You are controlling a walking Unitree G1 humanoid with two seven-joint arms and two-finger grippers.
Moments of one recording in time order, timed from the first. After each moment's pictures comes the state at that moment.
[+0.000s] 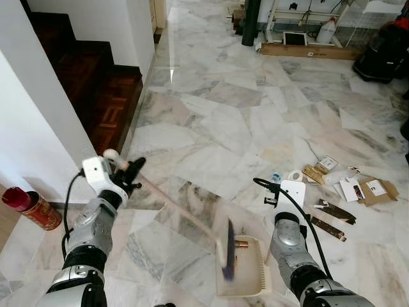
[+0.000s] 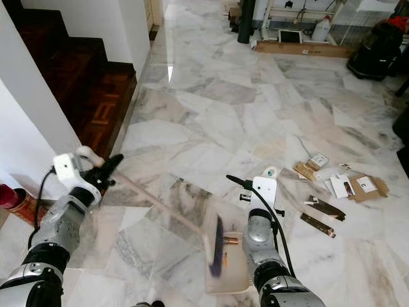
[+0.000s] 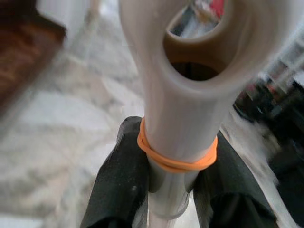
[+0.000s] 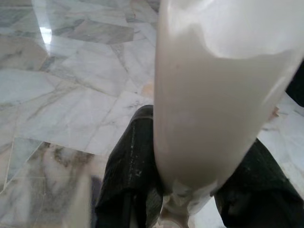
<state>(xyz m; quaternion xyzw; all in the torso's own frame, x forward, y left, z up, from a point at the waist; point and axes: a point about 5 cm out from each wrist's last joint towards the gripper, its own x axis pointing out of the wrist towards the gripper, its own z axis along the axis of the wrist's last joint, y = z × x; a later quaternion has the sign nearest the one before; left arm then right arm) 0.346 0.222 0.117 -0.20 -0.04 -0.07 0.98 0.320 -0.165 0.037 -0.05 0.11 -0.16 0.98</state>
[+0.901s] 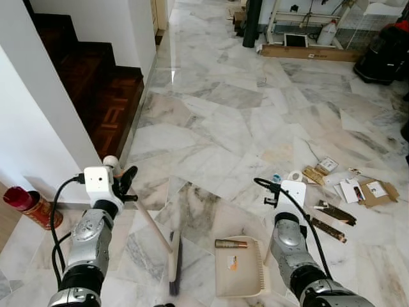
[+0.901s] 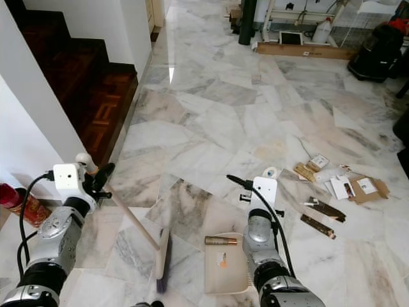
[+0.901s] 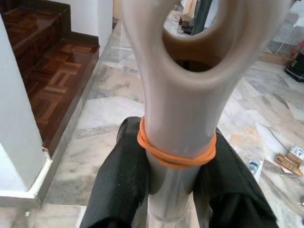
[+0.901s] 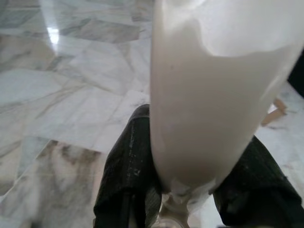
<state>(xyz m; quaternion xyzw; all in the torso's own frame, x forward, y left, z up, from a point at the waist) 0.323 0.218 0.091 -0.06 -0.01 -0.03 1.00 0.320 -0.159 0.035 -0.03 0.12 -0.13 0.98</state>
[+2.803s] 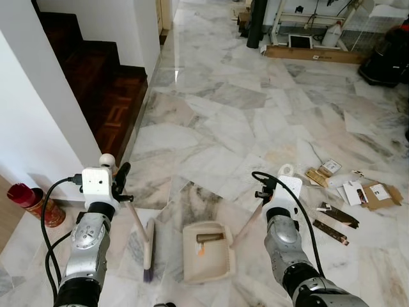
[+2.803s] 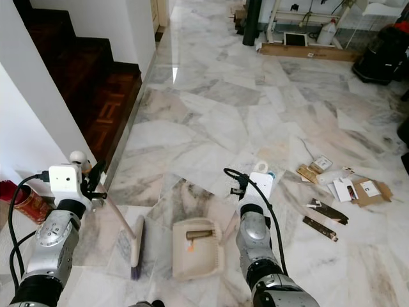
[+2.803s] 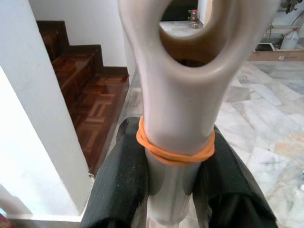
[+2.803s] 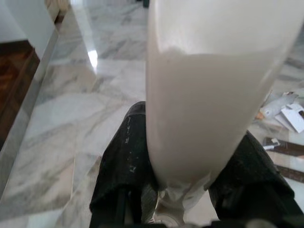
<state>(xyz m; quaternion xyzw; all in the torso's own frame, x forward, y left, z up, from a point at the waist) 0.308 0.217 0.104 0.04 -0.07 0.01 1.00 0.329 -0.151 0.052 0.05 0.06 -0.09 0.99</state>
